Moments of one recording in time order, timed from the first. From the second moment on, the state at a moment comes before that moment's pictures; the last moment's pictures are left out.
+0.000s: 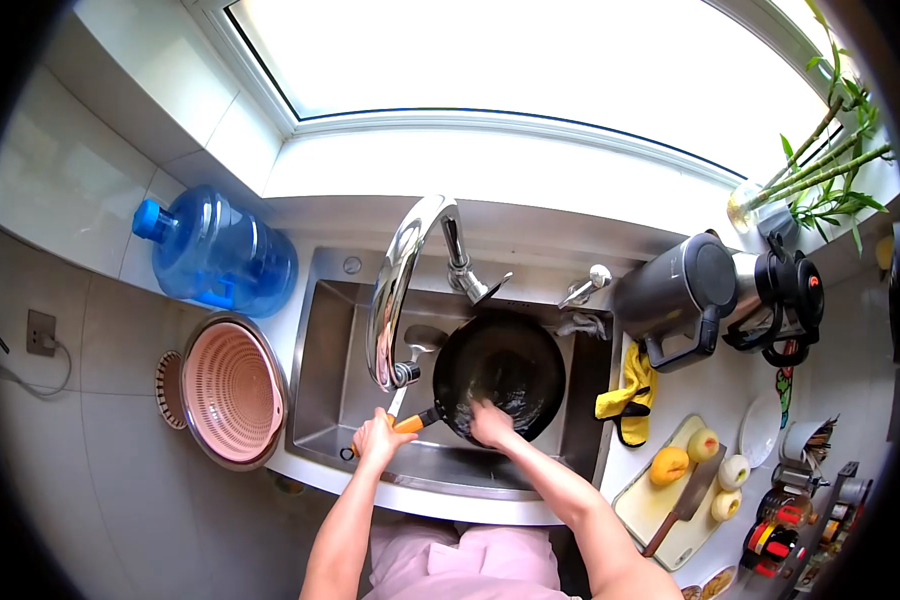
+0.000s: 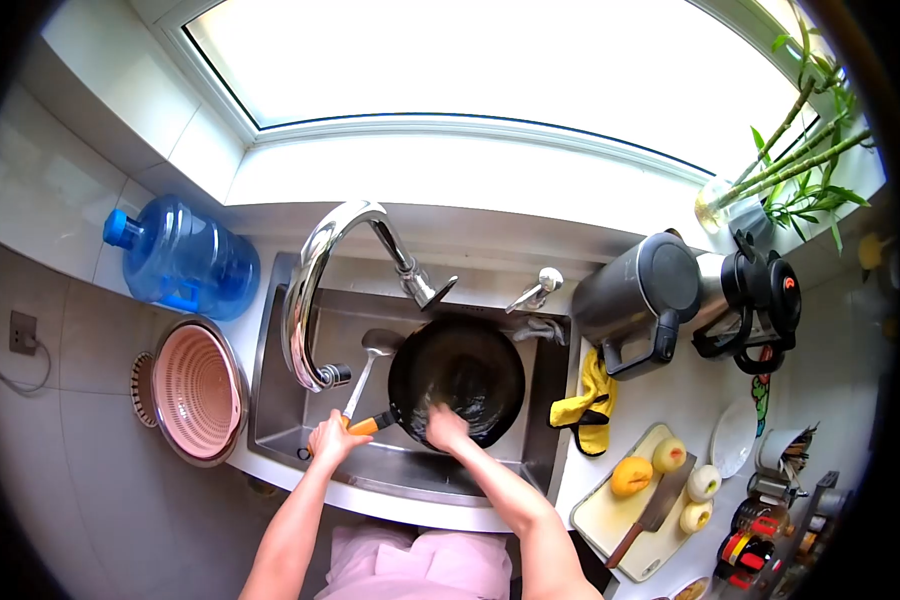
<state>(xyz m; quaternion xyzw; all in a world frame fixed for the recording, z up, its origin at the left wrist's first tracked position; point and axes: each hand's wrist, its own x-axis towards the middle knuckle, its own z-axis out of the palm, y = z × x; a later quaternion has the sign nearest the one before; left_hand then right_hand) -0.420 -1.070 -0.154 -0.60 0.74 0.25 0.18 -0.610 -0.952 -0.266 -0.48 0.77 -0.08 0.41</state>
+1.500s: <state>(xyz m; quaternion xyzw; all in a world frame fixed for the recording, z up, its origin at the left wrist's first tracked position) -0.490 -1.057 0.048 -0.24 0.84 -0.20 0.45 -0.698 -1.015 -0.071 -0.53 0.83 -0.09 0.18</state>
